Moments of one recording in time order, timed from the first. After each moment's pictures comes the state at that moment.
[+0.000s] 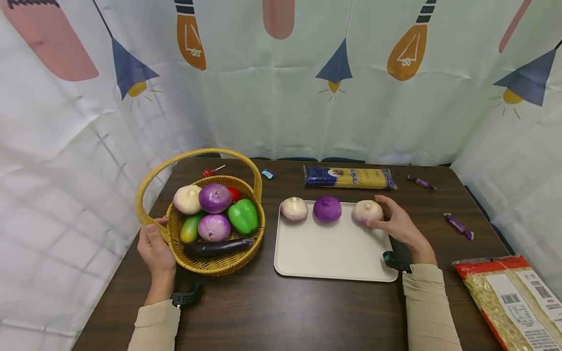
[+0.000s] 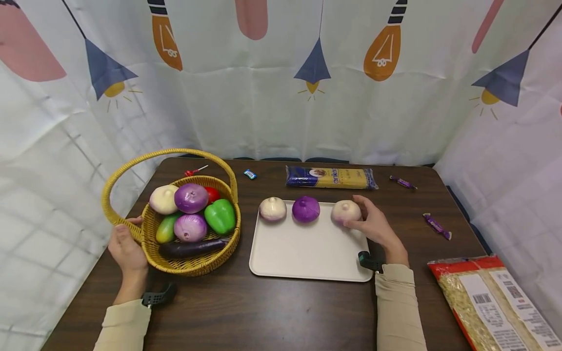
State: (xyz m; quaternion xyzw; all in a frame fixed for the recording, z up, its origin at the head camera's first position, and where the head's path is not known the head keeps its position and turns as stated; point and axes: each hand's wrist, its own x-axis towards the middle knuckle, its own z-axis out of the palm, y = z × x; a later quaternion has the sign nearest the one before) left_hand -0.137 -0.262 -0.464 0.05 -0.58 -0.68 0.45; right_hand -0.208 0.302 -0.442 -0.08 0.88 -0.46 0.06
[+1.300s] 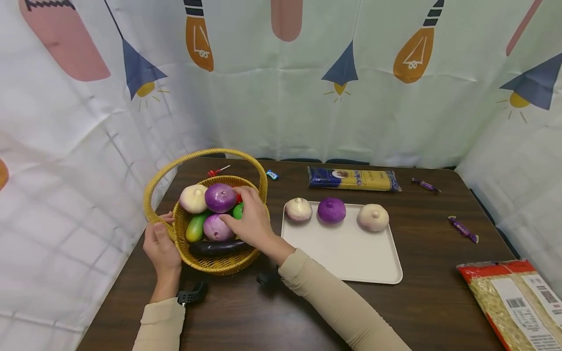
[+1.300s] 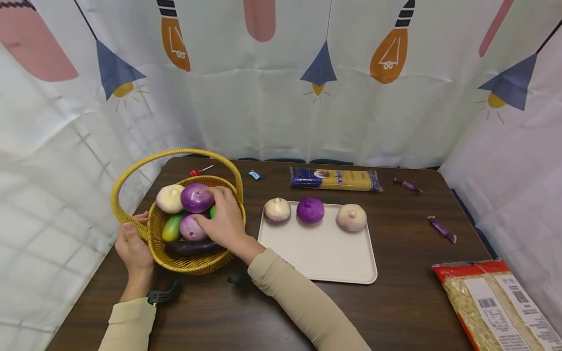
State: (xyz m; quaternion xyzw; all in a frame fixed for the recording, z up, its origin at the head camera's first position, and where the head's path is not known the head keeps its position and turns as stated) left_hand -0.137 -0.262 -0.463 0.07 -0.64 -0.61 0.46; right_hand -0.183 -0.055 -0.399 -0.23 0.84 -0.47 -0.10
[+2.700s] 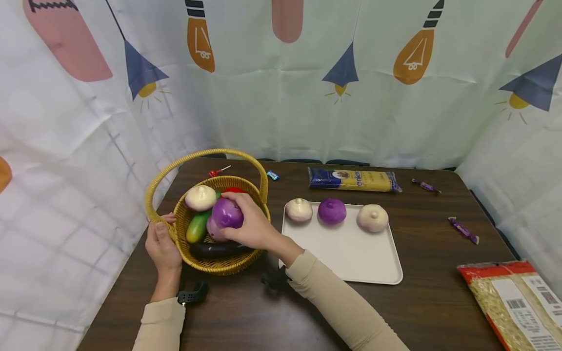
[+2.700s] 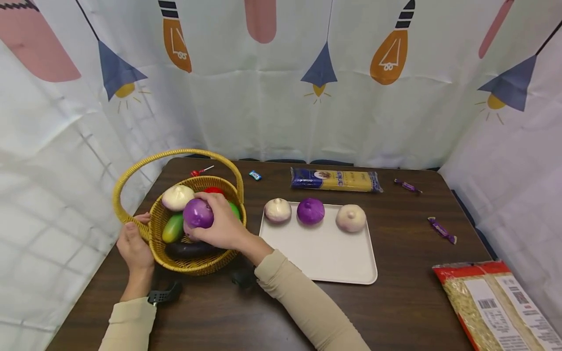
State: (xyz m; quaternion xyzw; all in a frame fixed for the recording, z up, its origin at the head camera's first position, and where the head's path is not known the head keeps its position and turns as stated) left_hand -0.137 -0.260 -0.459 0.03 -0.62 -0.63 0.47; right_hand -0.178 -0.041 -0.390 -0.33 0.80 -0.50 0.04
